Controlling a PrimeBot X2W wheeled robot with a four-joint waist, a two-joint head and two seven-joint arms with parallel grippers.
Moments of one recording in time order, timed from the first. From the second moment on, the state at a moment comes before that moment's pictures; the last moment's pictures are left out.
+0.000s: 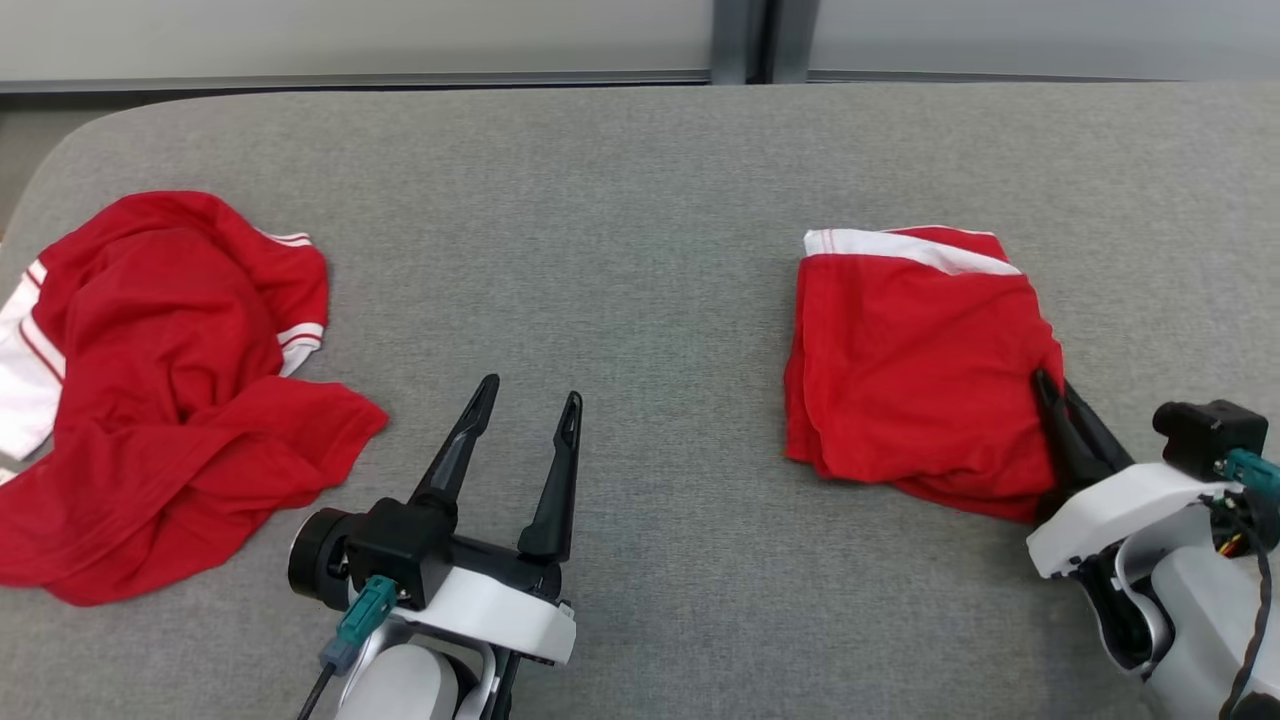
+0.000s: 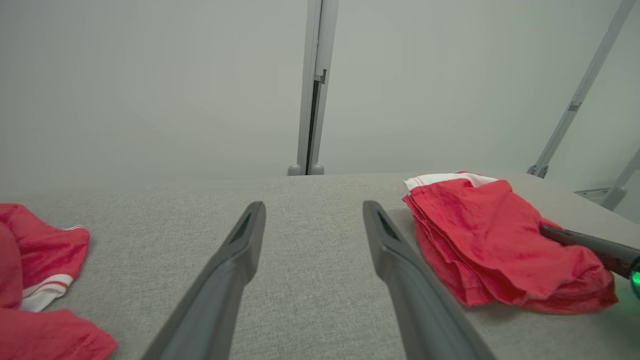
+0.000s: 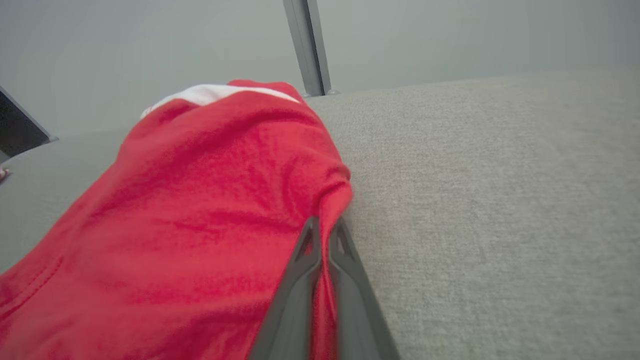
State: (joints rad) left arm -0.18 0.05 -0.36 0.14 -0.26 0.04 -0.26; right arm -0.46 -0.34 0.43 0.71 0.65 0.13 -0.25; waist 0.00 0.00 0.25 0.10
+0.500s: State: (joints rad) left arm -0.30 0.05 -0.40 0.14 -0.21 0.01 -0.26; right arm -0.58 -0.60 0.65 0.63 0.33 0.13 -0.26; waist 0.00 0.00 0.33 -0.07
